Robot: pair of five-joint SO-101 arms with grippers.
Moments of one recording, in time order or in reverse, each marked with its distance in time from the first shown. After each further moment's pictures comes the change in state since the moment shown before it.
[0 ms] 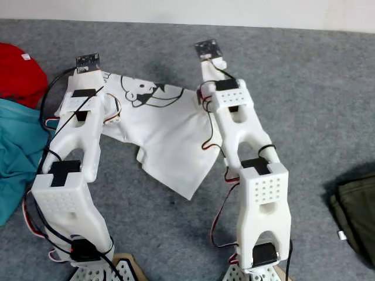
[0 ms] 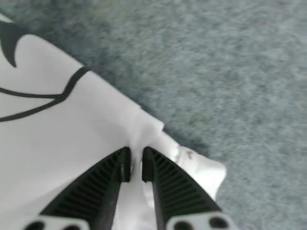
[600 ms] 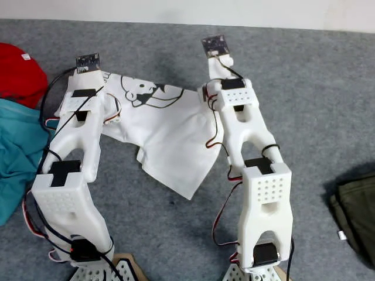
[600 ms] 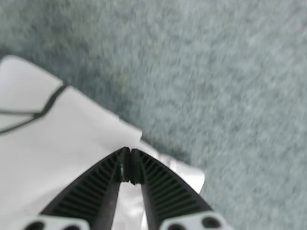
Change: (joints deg) left arm 0.0 0.0 0.0 0.0 0.0; right arm 1.2 0.0 -0.5 -0.3 0.0
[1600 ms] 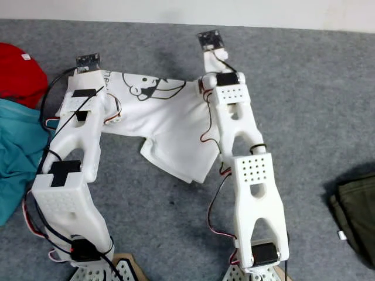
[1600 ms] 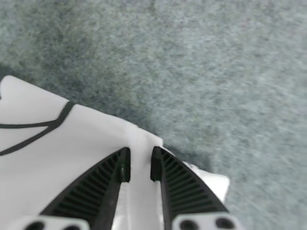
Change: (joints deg) left arm 0.0 0.0 0.0 0.0 0.0; right arm 0.7 27.1 -43.9 13.1 0.0
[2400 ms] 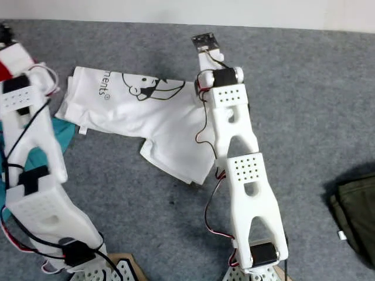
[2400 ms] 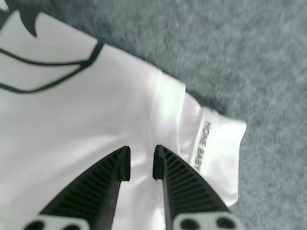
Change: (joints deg) left arm -17.8 0.1 -16.6 -5.0 0.4; right arm -2.5 10.2 -26.9 25.9 0.0
